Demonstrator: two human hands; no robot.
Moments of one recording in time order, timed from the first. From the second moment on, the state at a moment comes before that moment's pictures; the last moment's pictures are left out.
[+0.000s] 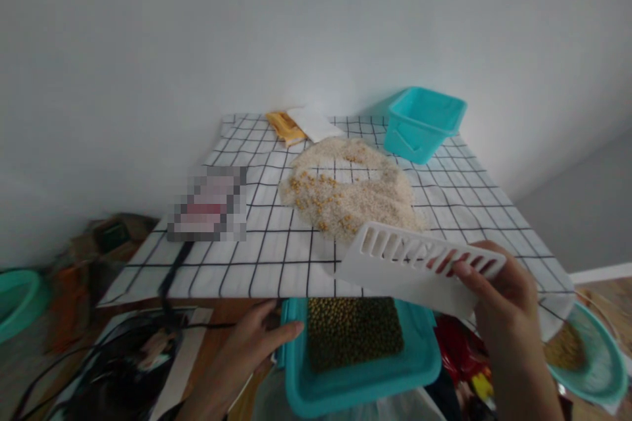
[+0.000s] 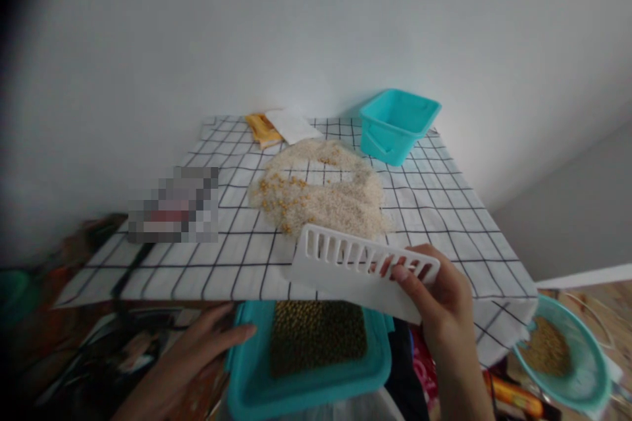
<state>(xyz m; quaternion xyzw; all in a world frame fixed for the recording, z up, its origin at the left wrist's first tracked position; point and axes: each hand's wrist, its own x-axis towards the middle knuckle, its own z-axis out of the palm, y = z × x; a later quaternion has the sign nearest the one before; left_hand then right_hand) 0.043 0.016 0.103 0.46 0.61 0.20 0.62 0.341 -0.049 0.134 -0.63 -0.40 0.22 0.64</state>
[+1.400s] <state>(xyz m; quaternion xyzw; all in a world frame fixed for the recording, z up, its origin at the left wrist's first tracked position) 0.047 0.015 0.093 0.48 0.61 0.20 0.60 0.368 0.015 0.129 -0.56 -0.47 0.13 0.67</state>
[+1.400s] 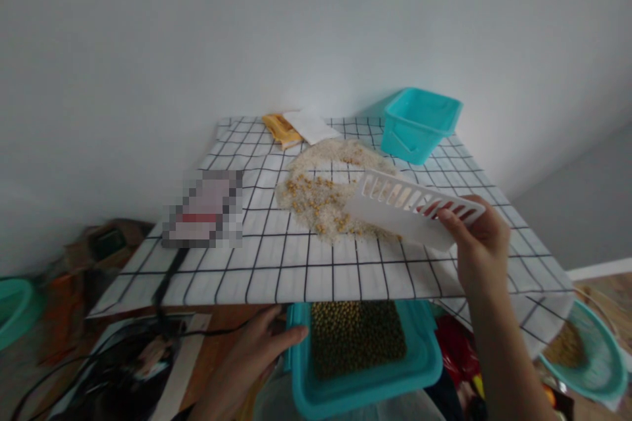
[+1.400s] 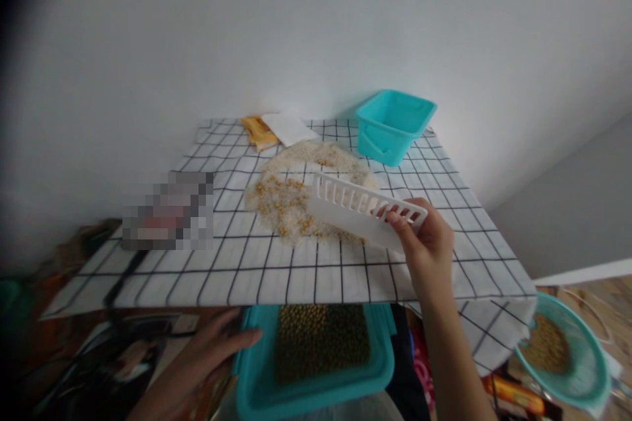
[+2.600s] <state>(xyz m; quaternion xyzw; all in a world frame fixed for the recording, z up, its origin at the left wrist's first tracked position) 0.049 0.013 0.106 0.47 0.60 0.20 0.61 0.376 -0.002 0.127 -0.57 -0.47 0.14 0.66</state>
